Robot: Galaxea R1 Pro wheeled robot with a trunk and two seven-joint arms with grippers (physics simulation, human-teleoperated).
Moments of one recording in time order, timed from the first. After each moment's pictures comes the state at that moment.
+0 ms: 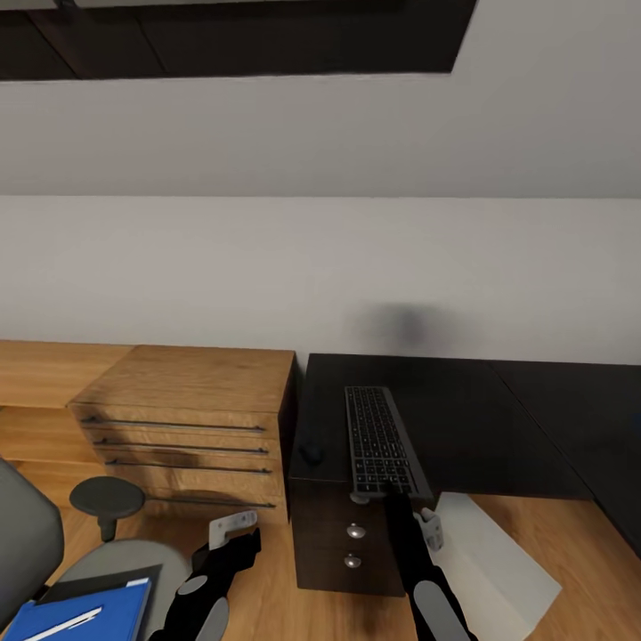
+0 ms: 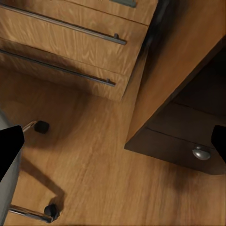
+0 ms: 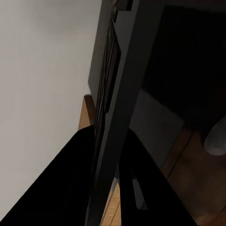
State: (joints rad) left arm -0.16 -0.03 -0.27 -1.21 0.40 0.32 0.44; right arm -0.17 0.11 0.20 -1.14 -1.33 -0.21 0.08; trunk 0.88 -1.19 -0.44
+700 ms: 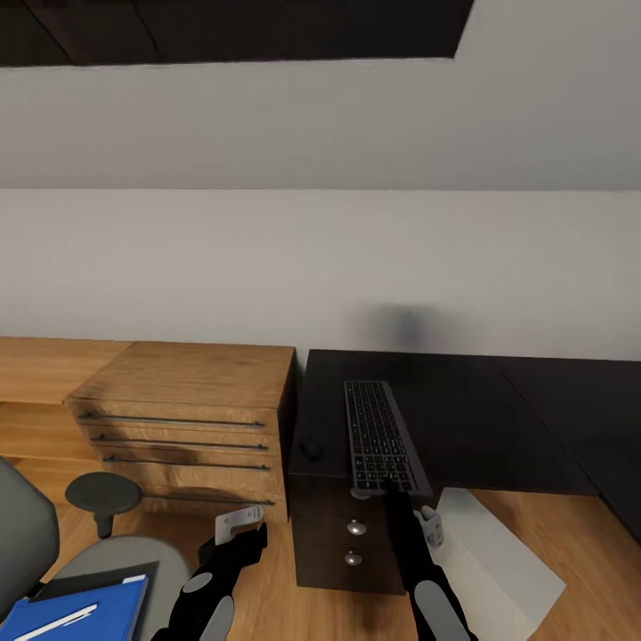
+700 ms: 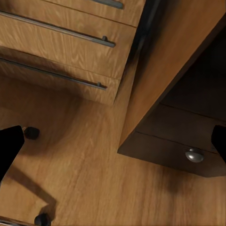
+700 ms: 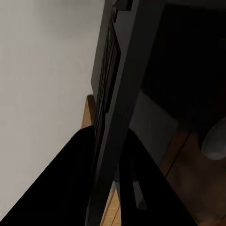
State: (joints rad) left arm -0.16 -0.03 -0.30 -1.24 0.41 0.32 0.44; right arm -0.17 0.11 0.20 -1.14 -1.33 -0.21 0.12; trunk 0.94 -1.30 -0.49
